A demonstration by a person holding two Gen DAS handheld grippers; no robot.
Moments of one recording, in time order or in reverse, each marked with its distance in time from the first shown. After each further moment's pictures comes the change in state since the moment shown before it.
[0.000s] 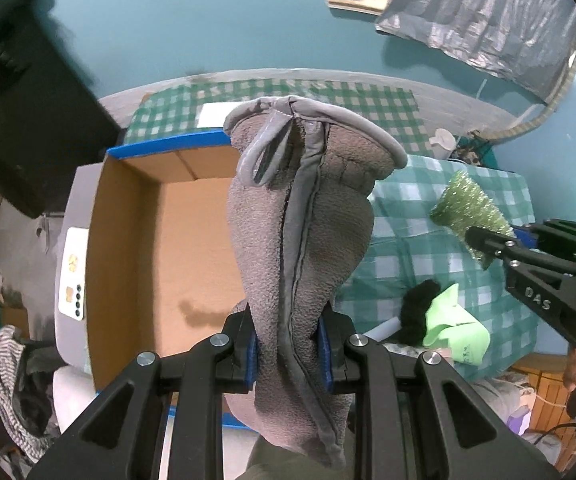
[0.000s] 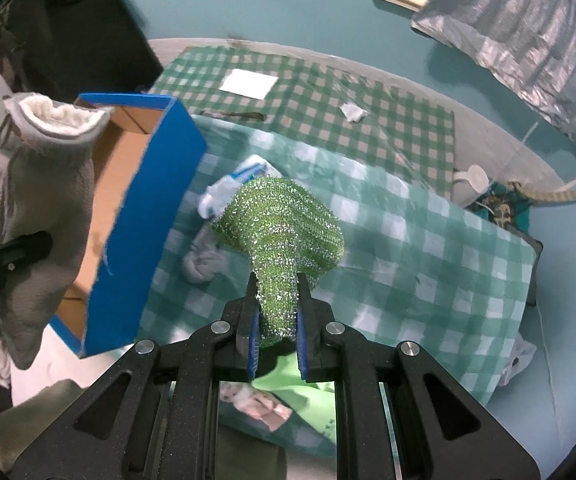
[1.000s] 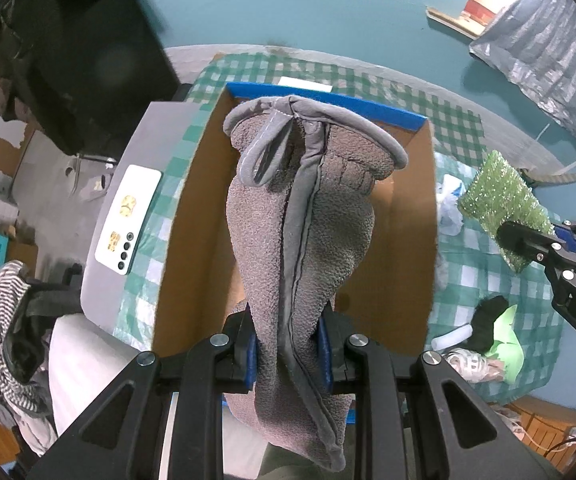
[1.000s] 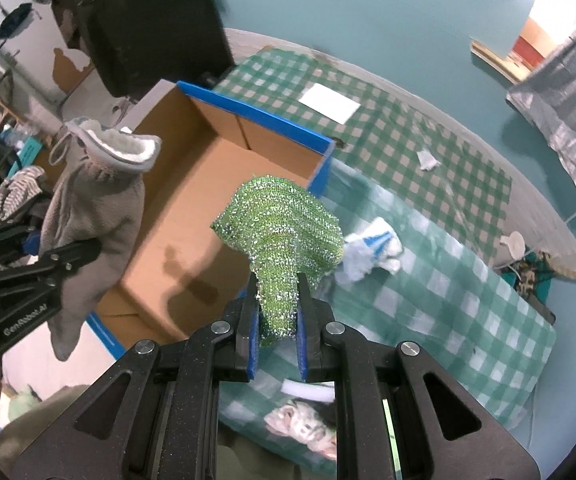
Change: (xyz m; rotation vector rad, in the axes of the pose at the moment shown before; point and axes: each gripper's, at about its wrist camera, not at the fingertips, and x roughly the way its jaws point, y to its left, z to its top) left arm 0.020 0.113 -0.026 -0.212 0.043 0.072; right arm 0.013 0.122 0.049 -0.215 -0.008 0.082
